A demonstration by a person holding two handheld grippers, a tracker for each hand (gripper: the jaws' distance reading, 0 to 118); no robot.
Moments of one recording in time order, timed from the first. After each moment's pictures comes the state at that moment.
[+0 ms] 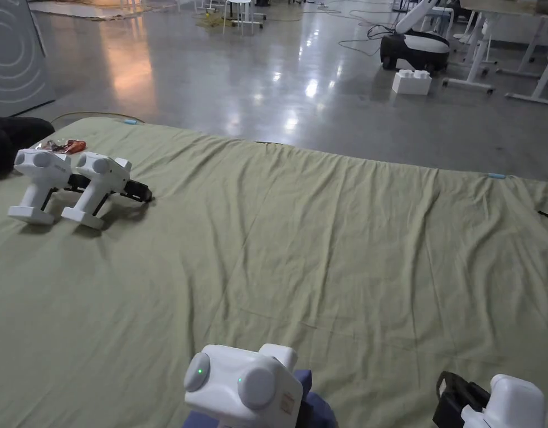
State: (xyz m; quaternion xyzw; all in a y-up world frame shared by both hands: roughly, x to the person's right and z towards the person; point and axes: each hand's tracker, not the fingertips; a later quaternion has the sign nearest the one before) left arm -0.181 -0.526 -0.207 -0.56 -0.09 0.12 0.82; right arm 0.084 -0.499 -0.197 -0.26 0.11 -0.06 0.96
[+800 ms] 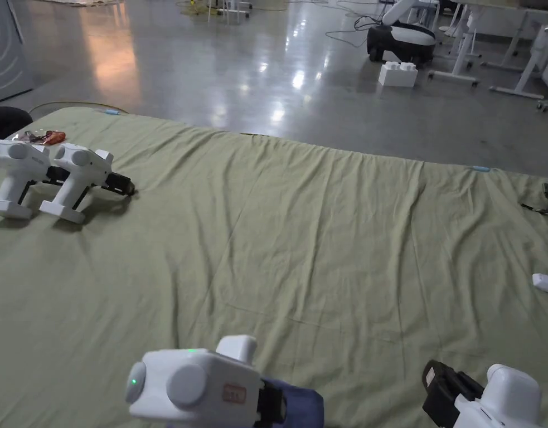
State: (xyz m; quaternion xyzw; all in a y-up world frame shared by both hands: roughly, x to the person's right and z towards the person) left arm -0.219 -0.524 -0.191 -0.51 -0.14 0.24 0.82; right arm 0.087 -0.488 -0.199 -0.27 0.12 -0.10 0.95
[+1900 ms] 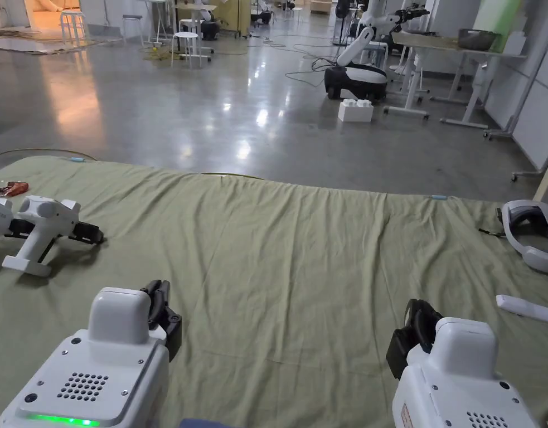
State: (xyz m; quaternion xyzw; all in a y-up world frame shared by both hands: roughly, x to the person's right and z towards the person) left arm -0.269 -0.420 -0.155 -0.07 0.11 -0.01 0.99; right arm 0.020 -0.410 -0.197 -0.05 0.04 0.00 1.00
